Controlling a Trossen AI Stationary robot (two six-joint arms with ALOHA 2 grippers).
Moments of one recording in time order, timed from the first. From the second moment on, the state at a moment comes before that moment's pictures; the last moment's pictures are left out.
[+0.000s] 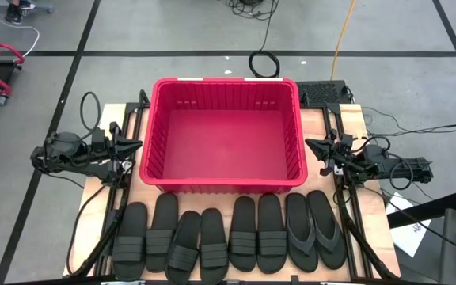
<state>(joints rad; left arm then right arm) -0.18 0.00 0.56 -0.50 -0.37 -0.13 0.07 0.01 0.15 0.08 0.44 0.27</state>
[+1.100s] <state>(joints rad) -0.18 0.00 0.56 -0.46 -0.37 -0.14 0.07 0.02 0.15 0.31 0.49 0.22</state>
